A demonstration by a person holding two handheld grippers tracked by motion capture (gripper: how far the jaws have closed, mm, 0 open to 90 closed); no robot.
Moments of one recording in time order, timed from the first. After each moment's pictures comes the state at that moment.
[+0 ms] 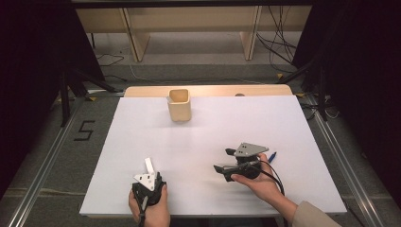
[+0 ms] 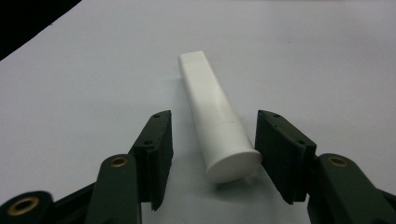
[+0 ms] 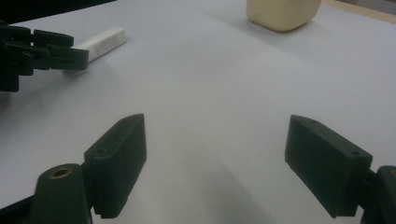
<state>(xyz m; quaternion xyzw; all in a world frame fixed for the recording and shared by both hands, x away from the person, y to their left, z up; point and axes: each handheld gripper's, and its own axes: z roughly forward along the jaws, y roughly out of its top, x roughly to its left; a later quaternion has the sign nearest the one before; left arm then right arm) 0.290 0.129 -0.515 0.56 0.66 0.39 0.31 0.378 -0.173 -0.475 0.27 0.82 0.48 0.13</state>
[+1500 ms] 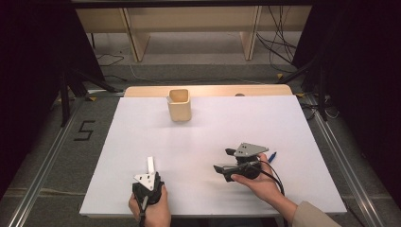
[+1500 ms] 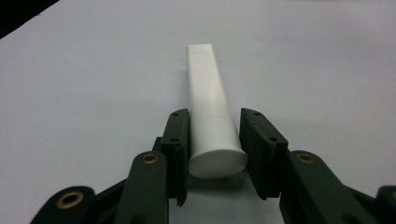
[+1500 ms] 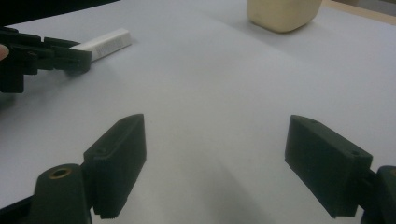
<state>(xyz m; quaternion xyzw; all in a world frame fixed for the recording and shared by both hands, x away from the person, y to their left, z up) 0.292 0.128 -0.519 0.56 0.67 0.37 0.32 0.377 -0.173 -0.475 0.27 0.82 0.48 0.13</state>
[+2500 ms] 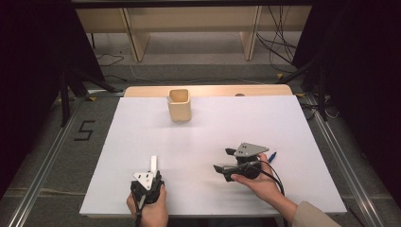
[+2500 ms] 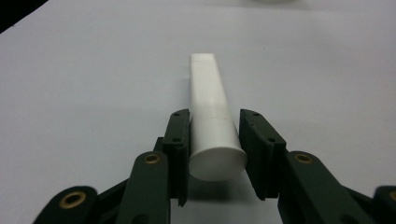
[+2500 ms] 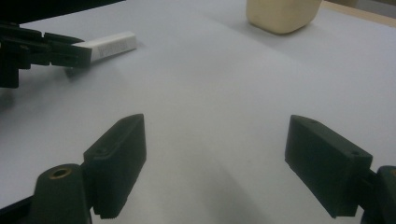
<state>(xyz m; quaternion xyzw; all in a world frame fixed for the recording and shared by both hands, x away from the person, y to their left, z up) 0.294 0.133 -0.508 0.58 0.64 0.35 0.35 0.377 -0.173 -0.474 0.27 0.82 0.48 0.13</state>
